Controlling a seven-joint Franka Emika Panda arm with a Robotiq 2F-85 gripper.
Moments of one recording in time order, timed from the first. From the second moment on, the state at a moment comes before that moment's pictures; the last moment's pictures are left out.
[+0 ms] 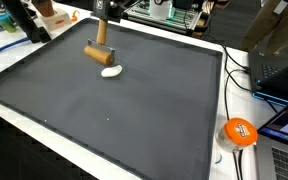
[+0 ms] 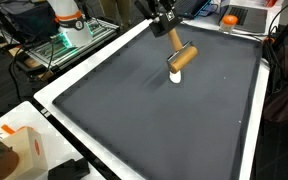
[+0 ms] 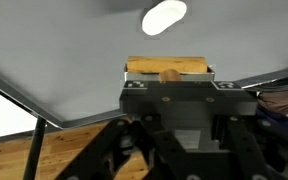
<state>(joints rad) -0.14 -0.16 0.16 -2.60 -0.13 3.08 0.38</state>
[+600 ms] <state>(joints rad) -0.36 -0.14 0.33 -2.60 -0.39 3.11 0.62</state>
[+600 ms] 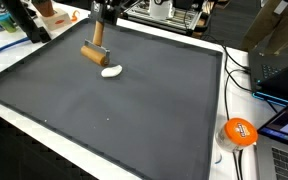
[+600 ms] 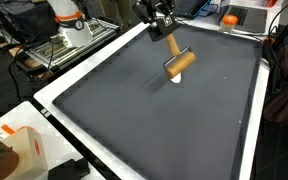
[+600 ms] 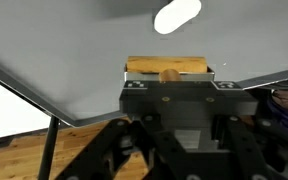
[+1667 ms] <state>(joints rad) -0.42 -0.11 0.43 -2.60 -0.44 3.09 0.72</state>
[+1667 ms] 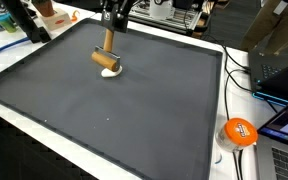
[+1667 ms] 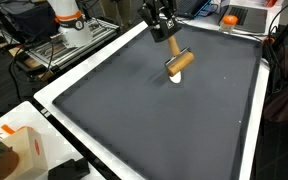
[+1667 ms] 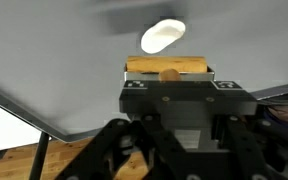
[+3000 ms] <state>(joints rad) -0.53 -0.12 0.53 -2.69 -0.44 3.30 0.77</state>
